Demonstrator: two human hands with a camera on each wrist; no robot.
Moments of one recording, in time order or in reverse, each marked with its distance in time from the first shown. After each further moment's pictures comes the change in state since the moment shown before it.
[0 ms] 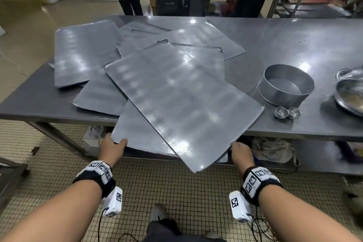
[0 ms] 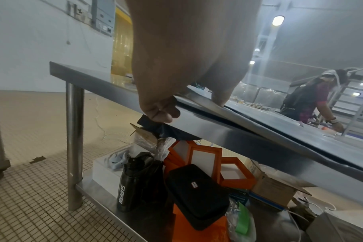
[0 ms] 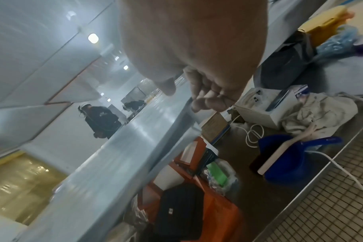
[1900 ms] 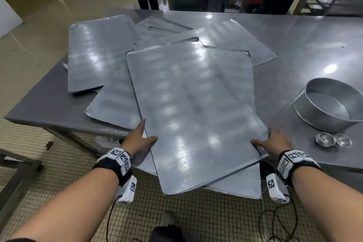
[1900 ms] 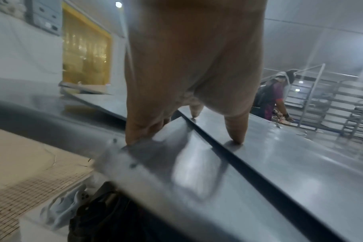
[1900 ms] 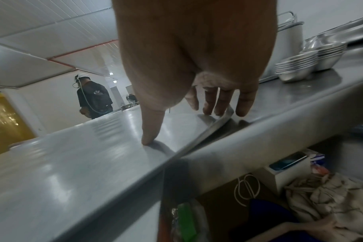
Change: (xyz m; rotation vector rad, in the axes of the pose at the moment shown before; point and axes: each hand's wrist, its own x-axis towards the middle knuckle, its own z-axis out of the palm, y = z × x) left_hand 0.082 0.069 -0.009 0.110 -0.383 0.108; right_hand 0.165 -0.055 -0.008 -0.671 0.013 -0.086
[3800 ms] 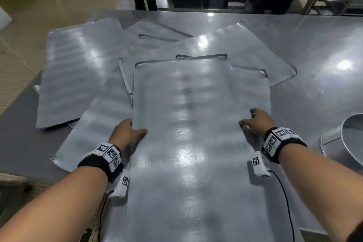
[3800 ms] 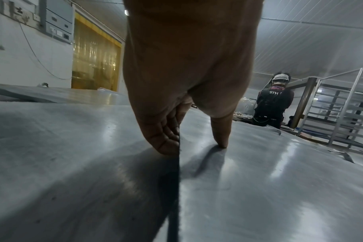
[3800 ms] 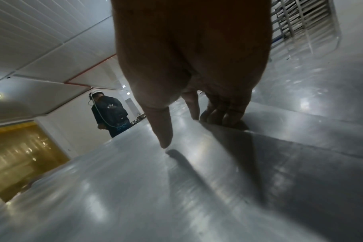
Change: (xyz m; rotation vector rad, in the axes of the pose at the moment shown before) left_hand 0.190 0.082 -0.053 0.025 0.179 -0.085; right_hand 0.185 -0.175 -0.048 0.184 -0.108 -0.131
